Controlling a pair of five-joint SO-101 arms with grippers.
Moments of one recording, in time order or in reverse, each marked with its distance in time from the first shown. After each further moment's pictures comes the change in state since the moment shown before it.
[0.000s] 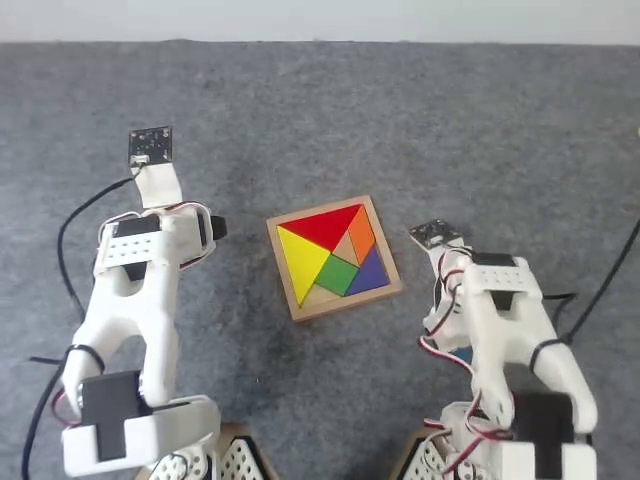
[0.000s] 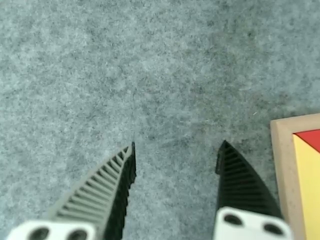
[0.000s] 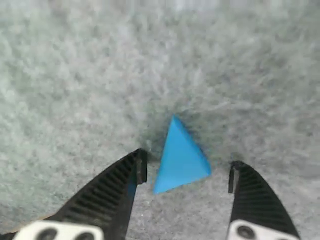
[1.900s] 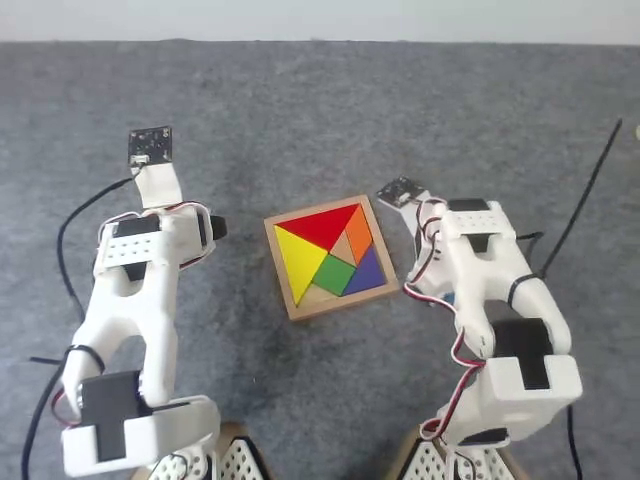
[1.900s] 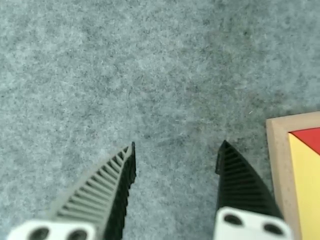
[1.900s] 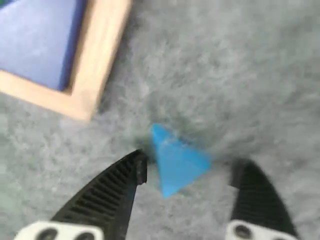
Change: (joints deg) left arm 0.0 0.0 0.0 0.0 0.0; right arm -5.7 18.4 -24.6 0.5 9.1
